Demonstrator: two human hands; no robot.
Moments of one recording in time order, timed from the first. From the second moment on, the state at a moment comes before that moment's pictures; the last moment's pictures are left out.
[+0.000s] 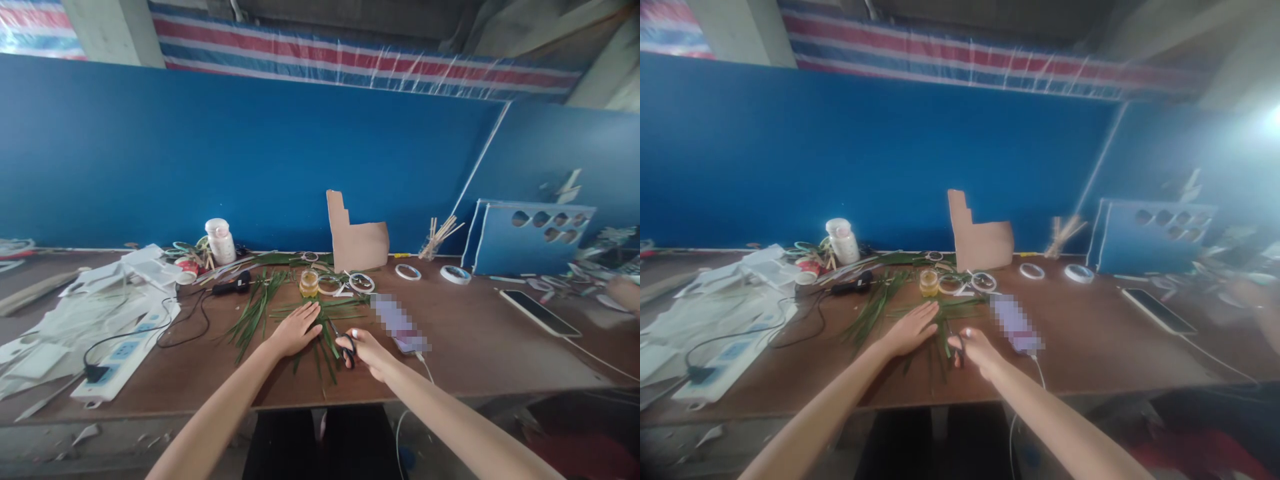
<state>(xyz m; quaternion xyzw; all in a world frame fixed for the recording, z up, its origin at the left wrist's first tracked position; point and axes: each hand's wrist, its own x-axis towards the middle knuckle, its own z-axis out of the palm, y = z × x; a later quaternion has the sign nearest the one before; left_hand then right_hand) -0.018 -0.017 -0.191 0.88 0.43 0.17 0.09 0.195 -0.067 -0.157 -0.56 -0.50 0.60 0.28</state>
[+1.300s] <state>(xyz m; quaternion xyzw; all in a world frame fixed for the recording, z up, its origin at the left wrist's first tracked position) -0.023 -0.017 -0.178 0.87 0.45 0.22 0.06 0.190 -0.063 -0.155 -0.57 -0.50 0.59 0.28</state>
